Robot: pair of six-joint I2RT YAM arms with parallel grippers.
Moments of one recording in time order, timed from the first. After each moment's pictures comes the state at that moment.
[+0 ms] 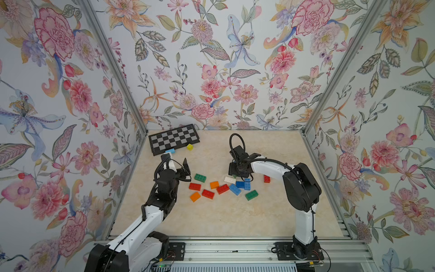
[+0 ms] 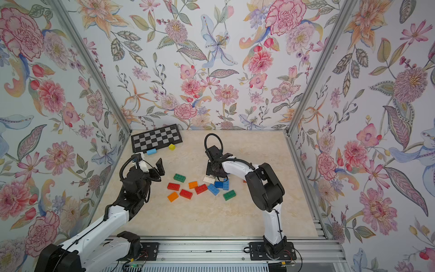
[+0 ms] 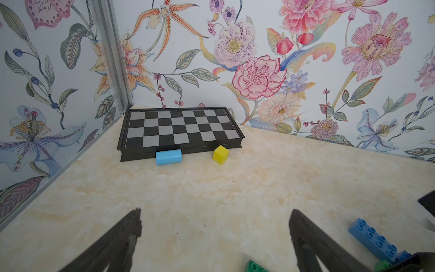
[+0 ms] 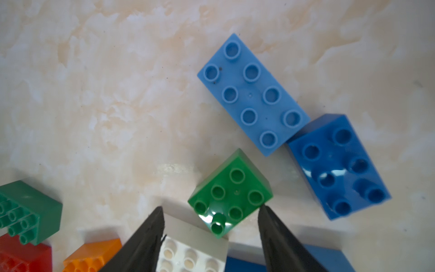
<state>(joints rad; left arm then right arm) -0.32 0.98 0.44 0.34 -0.36 -0.24 0.64 2.01 1.44 -0.56 0.06 0.68</state>
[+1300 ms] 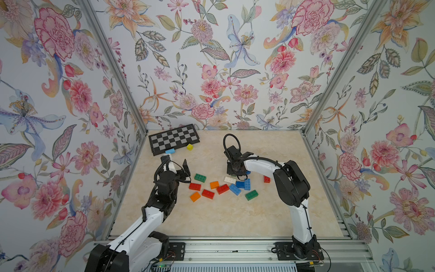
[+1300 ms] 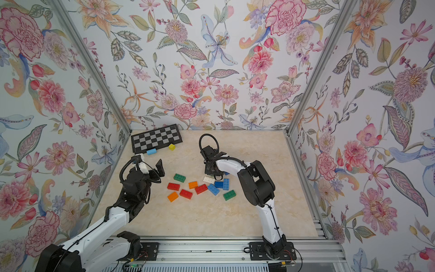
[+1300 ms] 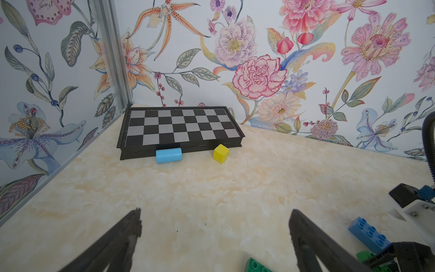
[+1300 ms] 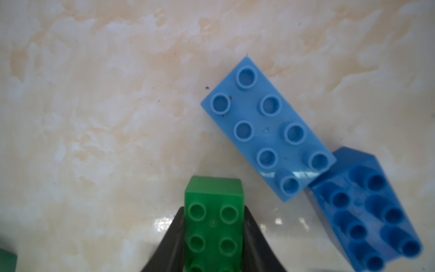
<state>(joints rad) -0.32 0.98 0.41 0.37 -0.36 -0.24 0.69 2.15 1.58 -0.64 0.16 0.68</state>
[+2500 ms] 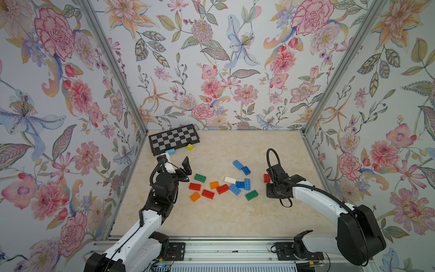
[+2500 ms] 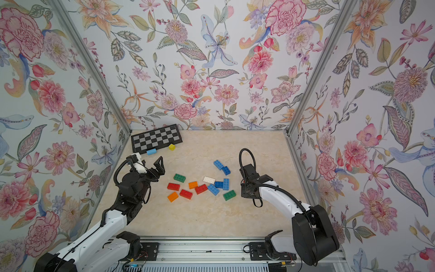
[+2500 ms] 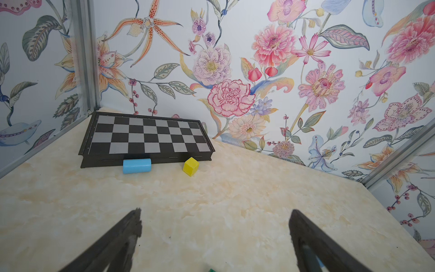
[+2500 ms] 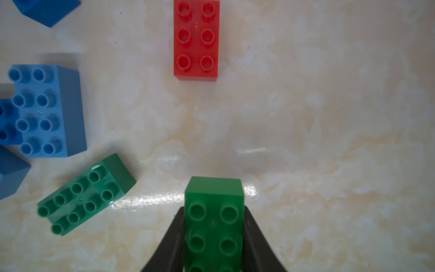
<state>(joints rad) -0.32 0.92 0.41 0.41 -0.25 -0.37 0.44 1.33 0.75 -0.71 0.17 0.45</state>
